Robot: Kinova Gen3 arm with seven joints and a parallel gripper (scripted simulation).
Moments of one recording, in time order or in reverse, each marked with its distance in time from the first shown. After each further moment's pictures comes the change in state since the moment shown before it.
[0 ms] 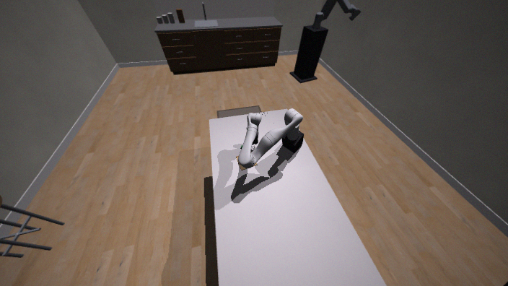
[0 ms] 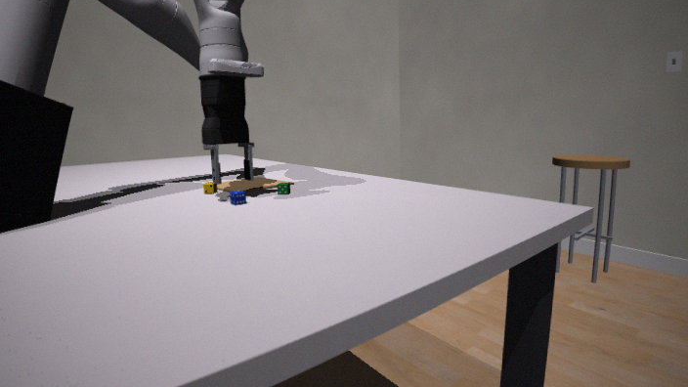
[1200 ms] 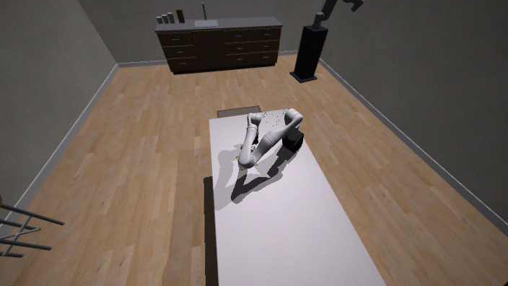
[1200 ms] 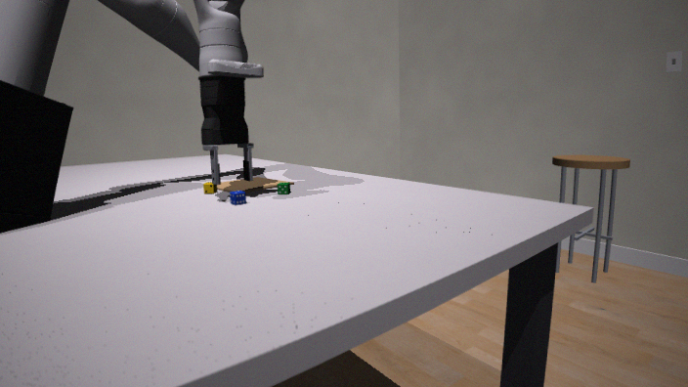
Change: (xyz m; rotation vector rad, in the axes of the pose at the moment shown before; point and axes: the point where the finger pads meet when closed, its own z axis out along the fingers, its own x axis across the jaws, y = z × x) arm 0.001 0.000 0.001 0.000 0.004 -0.003
